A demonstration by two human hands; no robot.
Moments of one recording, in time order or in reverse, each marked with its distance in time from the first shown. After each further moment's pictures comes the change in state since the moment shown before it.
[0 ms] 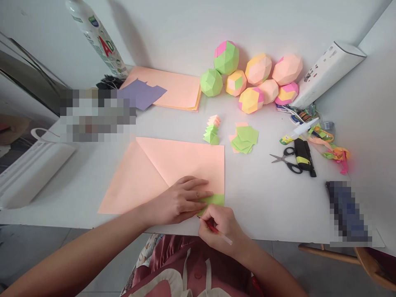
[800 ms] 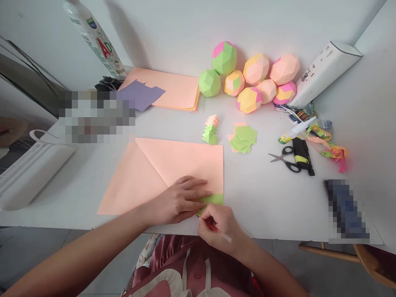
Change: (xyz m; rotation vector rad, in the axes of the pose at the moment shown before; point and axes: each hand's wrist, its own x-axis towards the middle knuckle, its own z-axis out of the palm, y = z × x) left_hand 0.000 0.000 0.000 -0.018 -0.015 -0.007; right_hand 0.002 -0.004 -0.002 -0.014 0.002 0.006
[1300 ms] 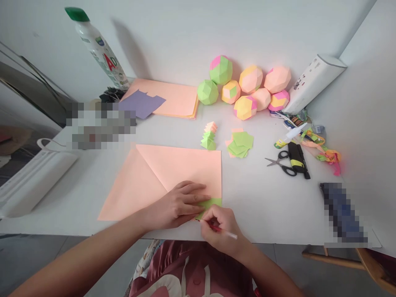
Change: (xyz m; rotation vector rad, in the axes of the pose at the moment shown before) left_hand 0.002 0.003 -0.005 -0.071 -0.033 -0.035; right_hand -0.004 0.009 -0.002 0.253 0.035 0.065
